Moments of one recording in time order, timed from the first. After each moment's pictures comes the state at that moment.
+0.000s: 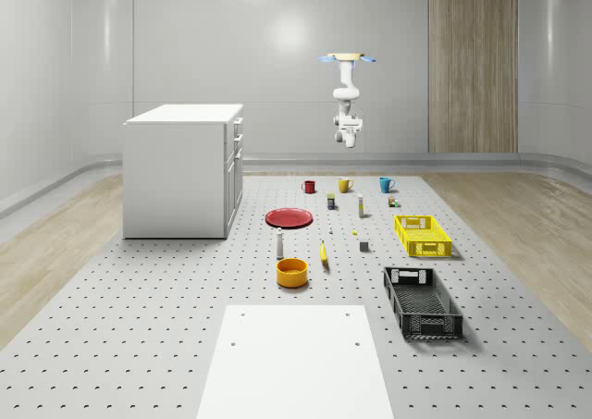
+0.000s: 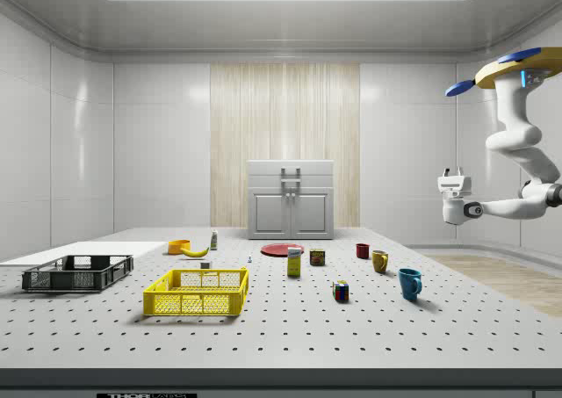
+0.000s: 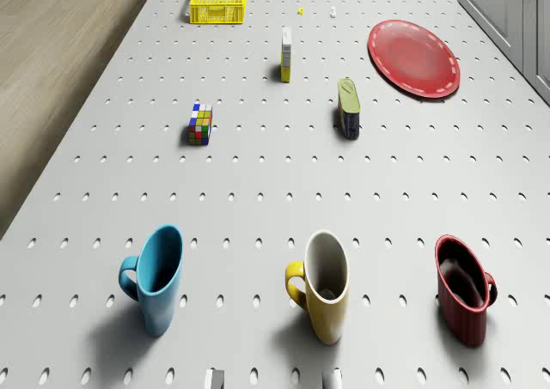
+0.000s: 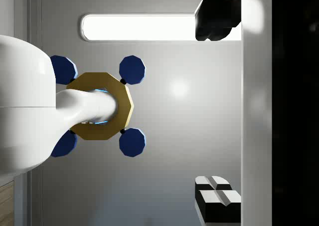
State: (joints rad) arm 0.00 -0.79 0.00 -2.34 0.00 1.55 0.79
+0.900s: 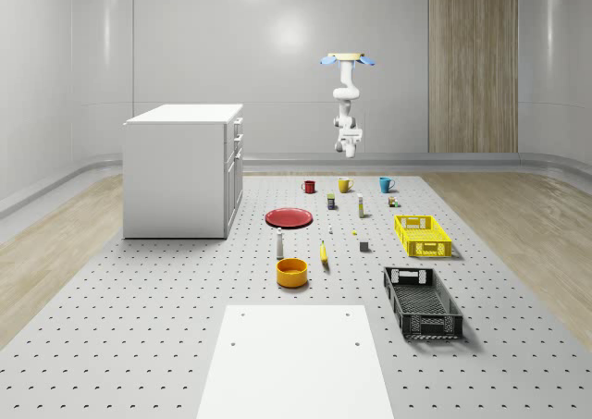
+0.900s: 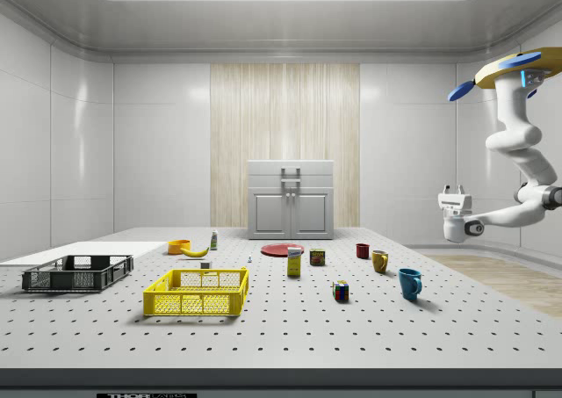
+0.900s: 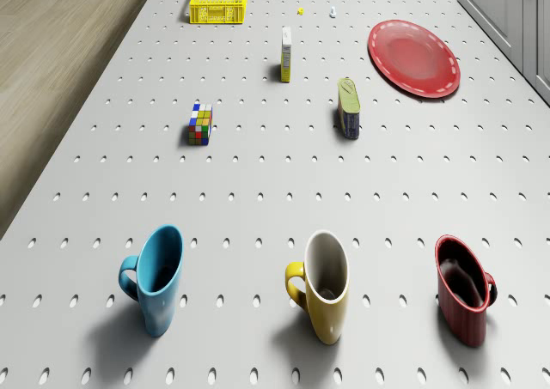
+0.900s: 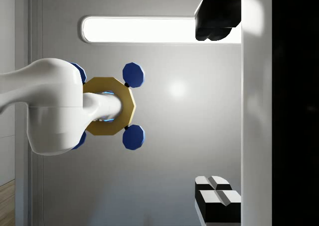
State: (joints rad) arm -0.01 -0.71 0.00 -2.06 0.00 1.37 0.78
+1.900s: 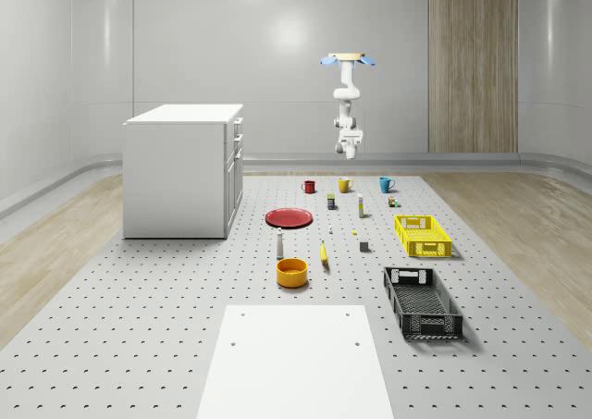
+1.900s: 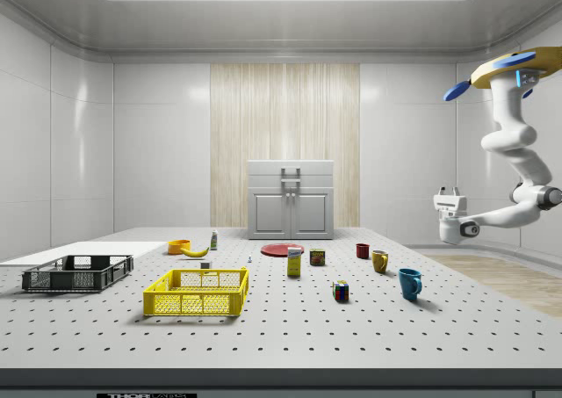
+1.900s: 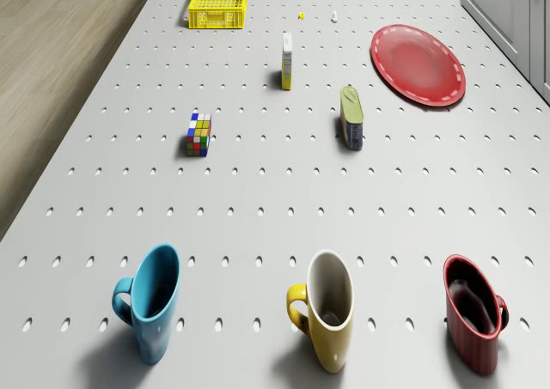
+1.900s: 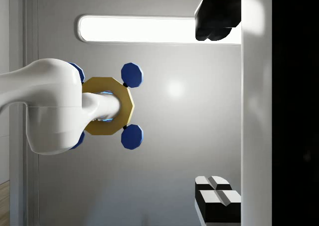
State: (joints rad) arm -0.01 -0.71 0.01 -2.05 0.00 1.37 0.78
